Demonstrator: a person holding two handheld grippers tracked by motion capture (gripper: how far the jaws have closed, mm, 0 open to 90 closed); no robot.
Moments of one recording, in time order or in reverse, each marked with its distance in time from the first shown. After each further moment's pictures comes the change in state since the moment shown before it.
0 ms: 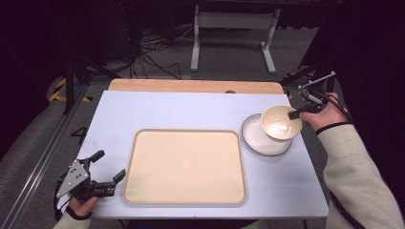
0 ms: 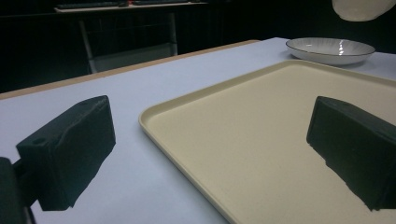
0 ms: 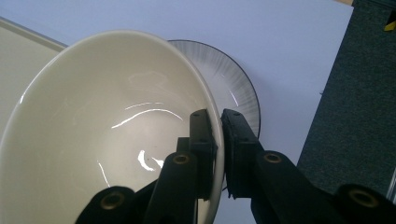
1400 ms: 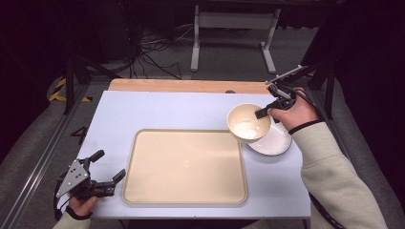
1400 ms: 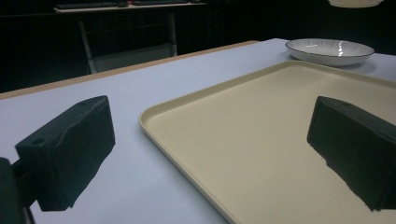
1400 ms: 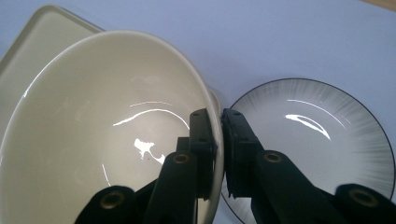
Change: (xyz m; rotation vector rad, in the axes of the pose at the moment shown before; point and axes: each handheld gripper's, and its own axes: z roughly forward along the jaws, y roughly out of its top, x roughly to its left) left arm 0.001 0.000 0.000 -0.002 -0.003 -0.003; right arm 0.093 0.038 0.003 -0.001 0.176 -0.065
